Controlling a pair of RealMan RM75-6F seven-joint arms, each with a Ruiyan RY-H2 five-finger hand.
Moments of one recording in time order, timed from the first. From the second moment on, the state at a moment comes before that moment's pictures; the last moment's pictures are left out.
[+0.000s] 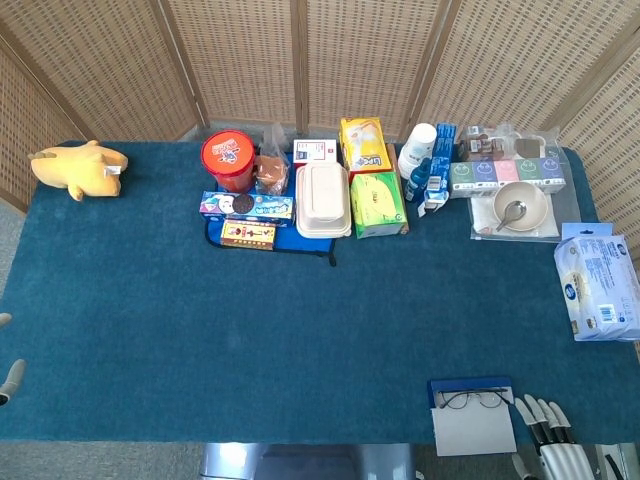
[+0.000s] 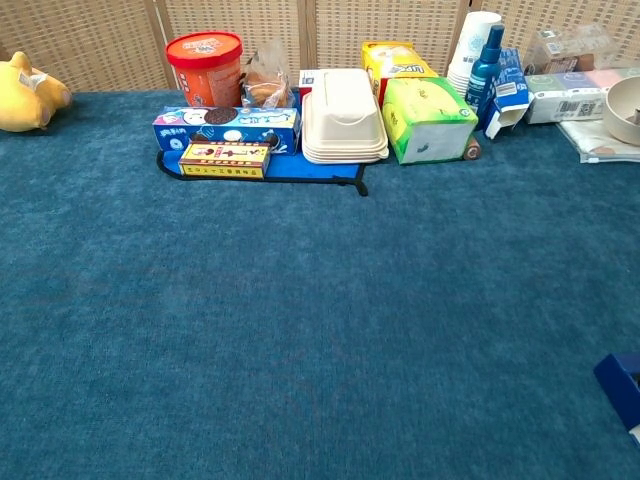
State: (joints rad) left arm 0.13 -0.95 -0.01 -1.87 1.70 1.80 -0.10; right arm -0.30 -1.92 -0.16 -0.10 -1.71 1.76 0.65
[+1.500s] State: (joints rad) left arm 0.13 -0.98 -0.01 -1.79 1.65 1.78 -0.15; right arm -0.23 -1.92 -0.15 -0.15 -1.71 1.88 0.69
